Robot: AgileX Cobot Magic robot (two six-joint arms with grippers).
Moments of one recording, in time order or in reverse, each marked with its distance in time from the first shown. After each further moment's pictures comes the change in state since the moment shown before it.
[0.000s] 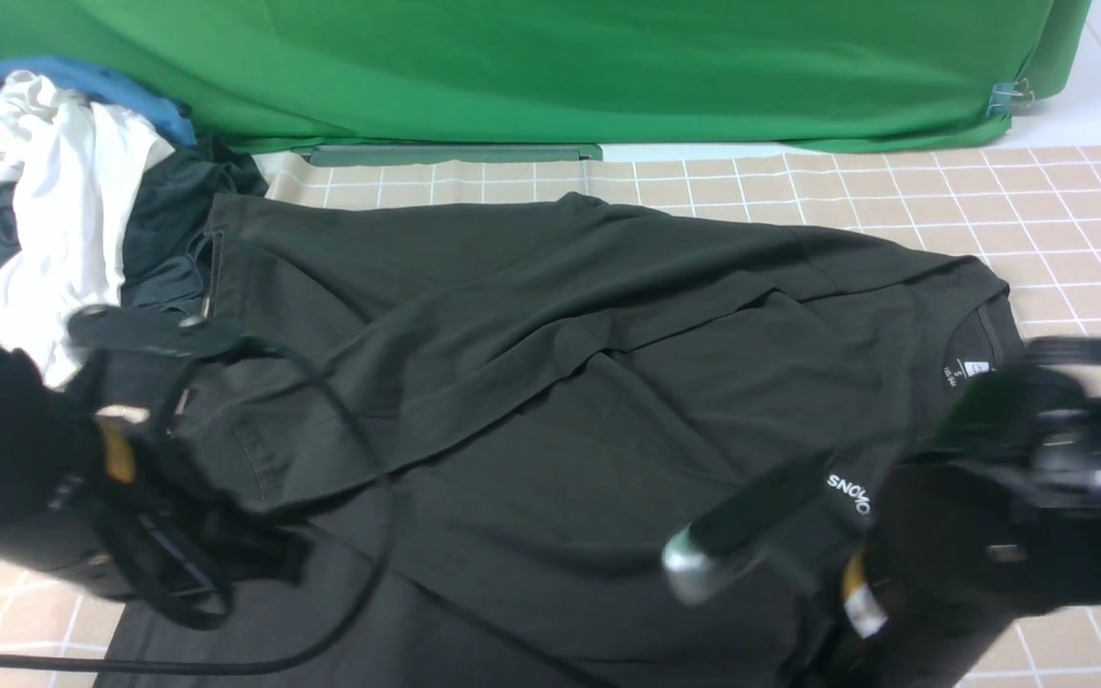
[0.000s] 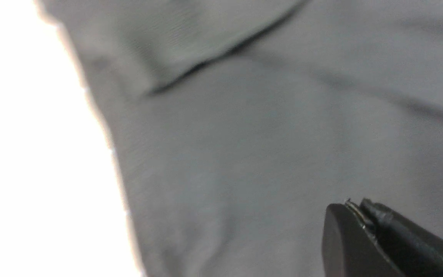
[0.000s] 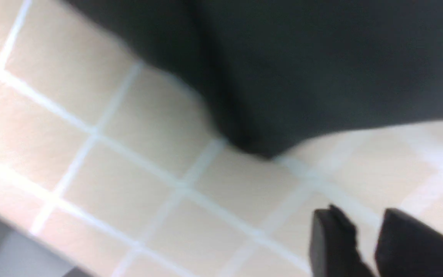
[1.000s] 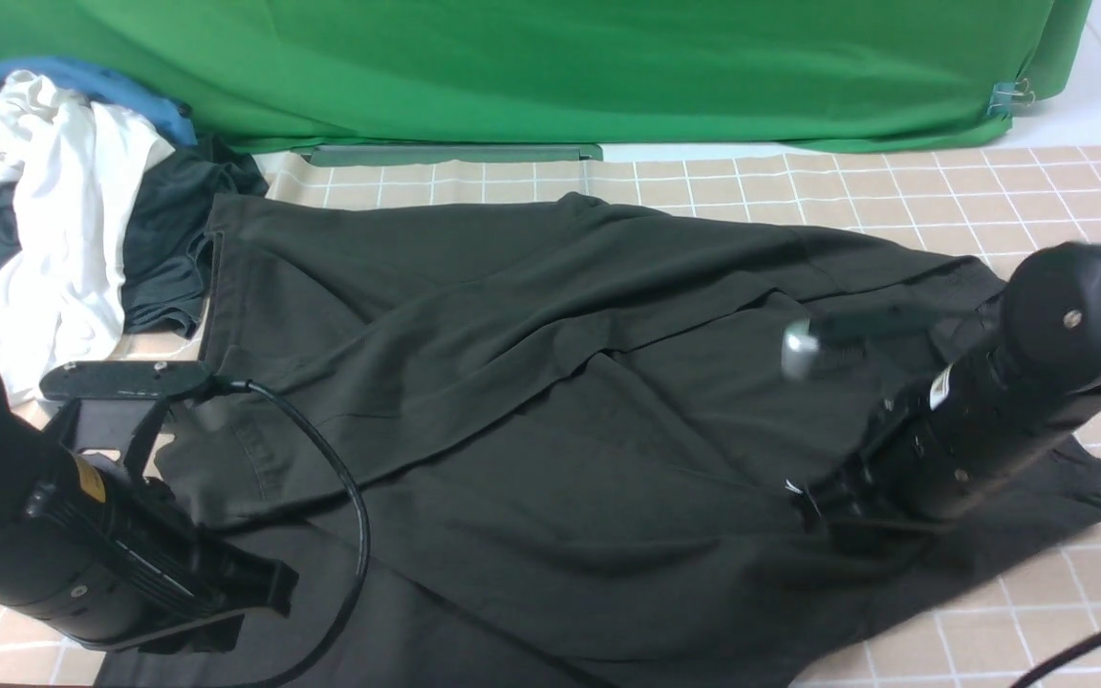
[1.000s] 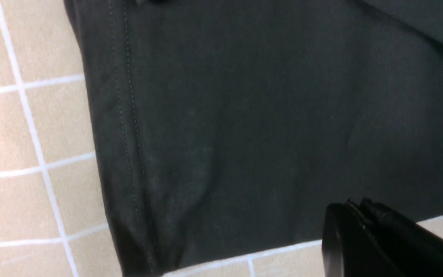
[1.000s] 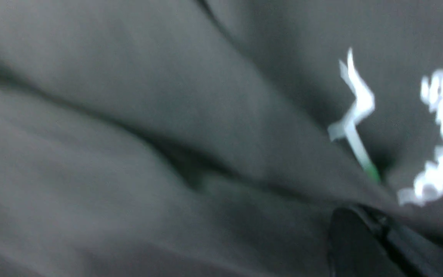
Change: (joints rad) right arm -0.459 0.213 -0.045 0.239 -0.208 -0.351; left arm 0.079 -0.001 0.050 -0.190 0.005 0.128
